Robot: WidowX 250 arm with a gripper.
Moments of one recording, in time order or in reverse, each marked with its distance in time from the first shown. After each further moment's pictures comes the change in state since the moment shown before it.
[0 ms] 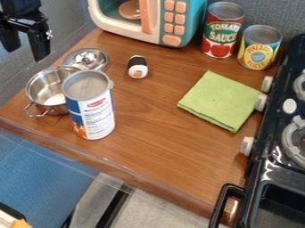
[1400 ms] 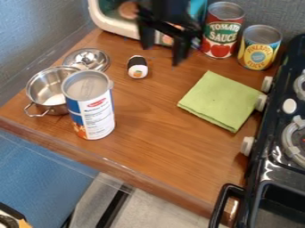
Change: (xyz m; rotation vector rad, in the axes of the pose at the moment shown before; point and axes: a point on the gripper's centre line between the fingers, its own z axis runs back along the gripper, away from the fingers) arm 0.070 -0.220 0.018 -0.007 -0.164 -0.312
